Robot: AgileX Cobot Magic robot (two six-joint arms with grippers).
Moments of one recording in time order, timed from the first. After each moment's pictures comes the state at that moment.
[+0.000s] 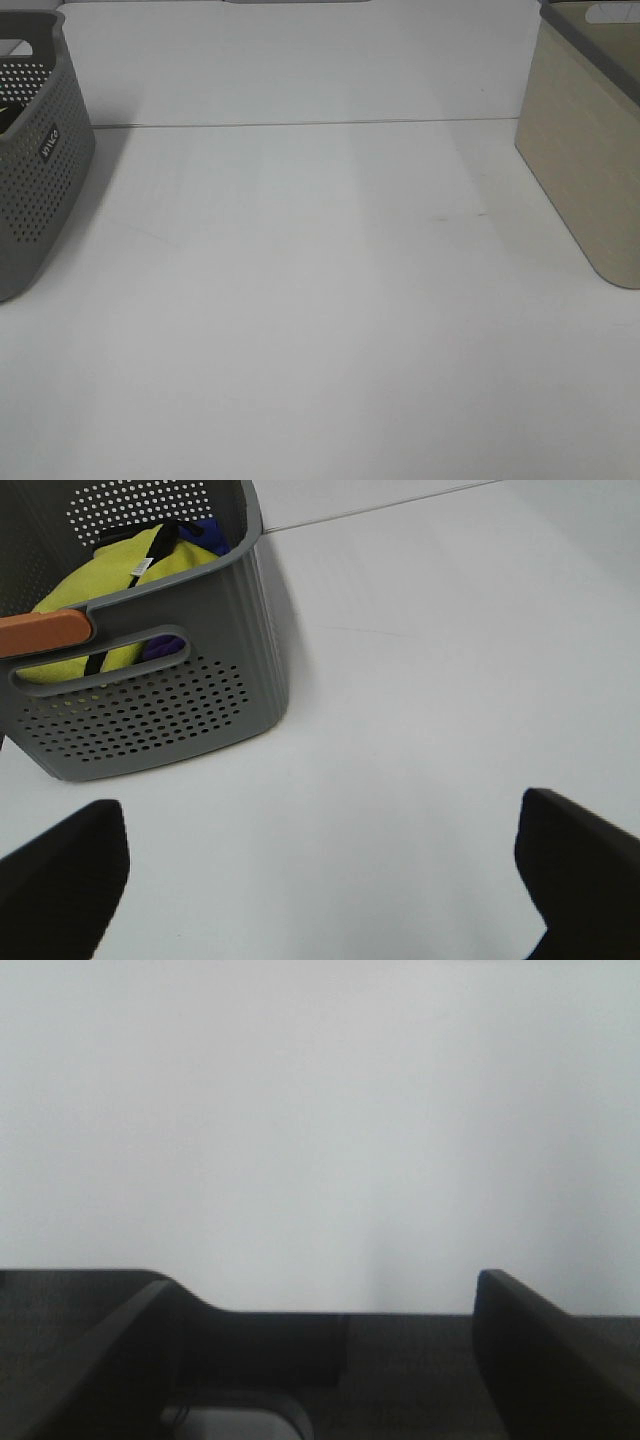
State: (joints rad) left arm -0.03 0.00 -0.51 -0.08 1.04 0.16; right arm 0.04 0.43 -0.51 0.03 1.08 0.01
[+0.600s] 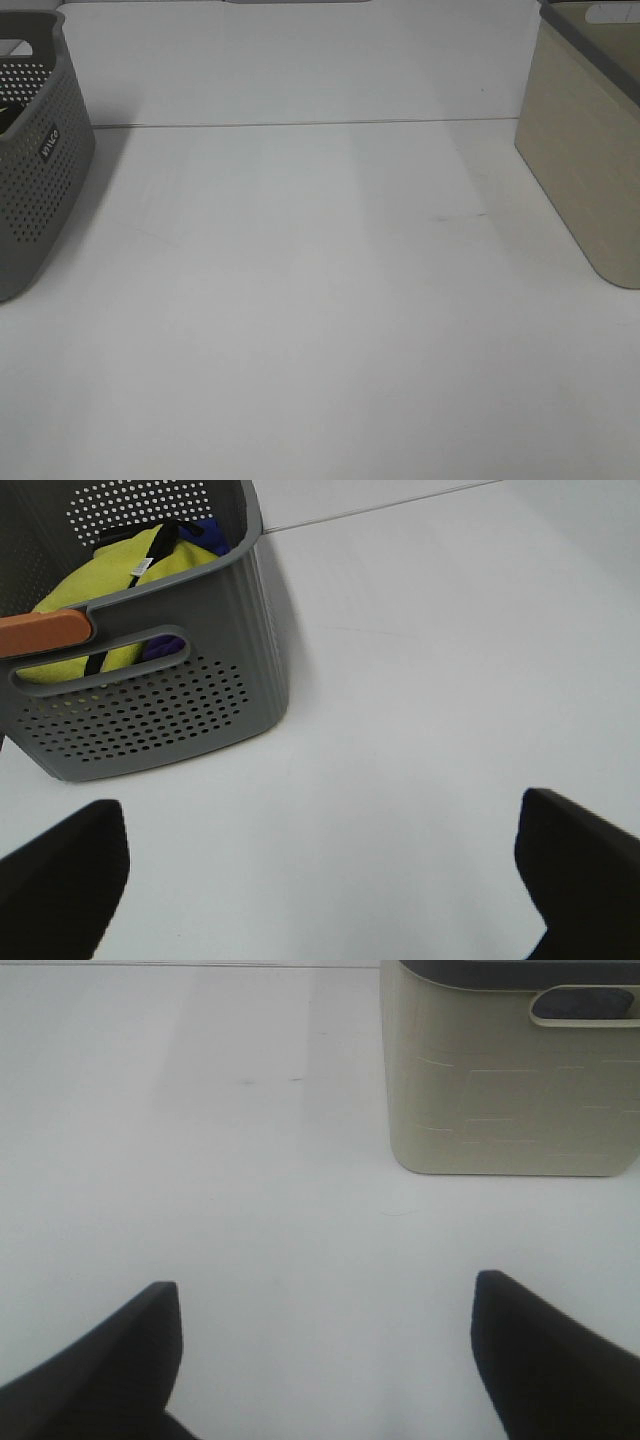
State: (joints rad) left arm -0.03 0.00 -0.51 -0.08 1.04 0.16; right arm 0.04 0.02 -0.51 0.03 1.06 -0.03
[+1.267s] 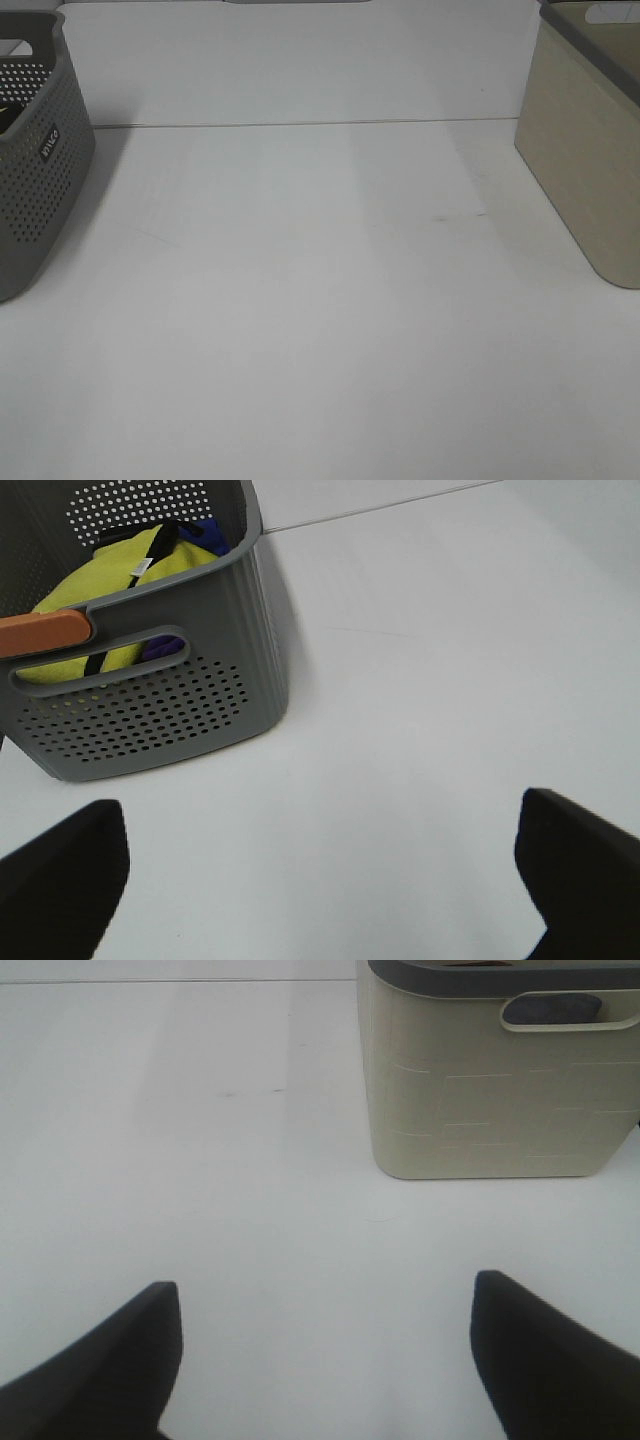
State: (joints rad) left arm -0.03 0.00 -0.51 -0.08 1.04 0.16; right arm -0.01 0.00 -0.51 0.03 1.06 -0.03
